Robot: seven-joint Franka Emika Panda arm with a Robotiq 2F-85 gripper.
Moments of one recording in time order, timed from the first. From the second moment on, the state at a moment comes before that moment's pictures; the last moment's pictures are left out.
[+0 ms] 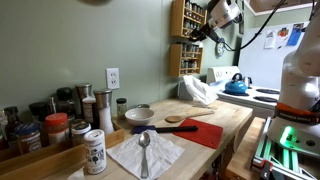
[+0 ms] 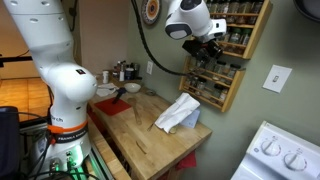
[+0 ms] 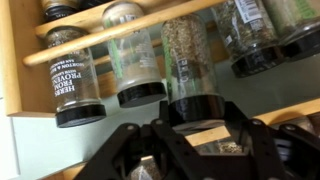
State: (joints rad) arm 0.20 -0.29 -0.44 -2.23 0.91 2.97 -0.82
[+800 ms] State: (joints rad) arm 0.22 -0.37 -0.46 -2.23 1.10 3.01 -0.87
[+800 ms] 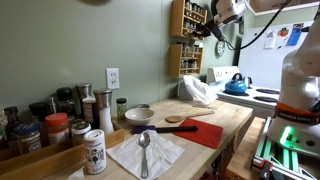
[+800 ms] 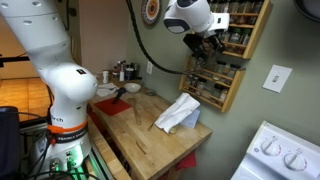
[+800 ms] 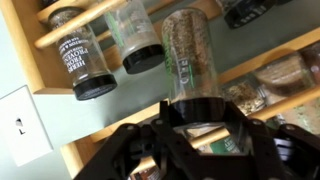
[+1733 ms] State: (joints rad) arm 0.22 -0.37 -0.47 -2.24 1.16 3.01 -0.90
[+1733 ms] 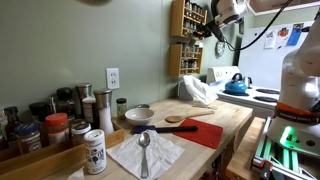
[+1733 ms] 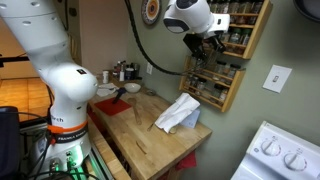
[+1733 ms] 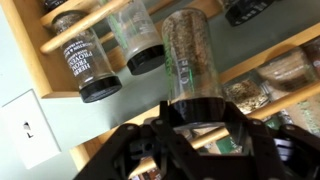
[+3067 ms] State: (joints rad) arm 0.11 -0.34 -0.43 -2.26 1.11 3.11 -0.88
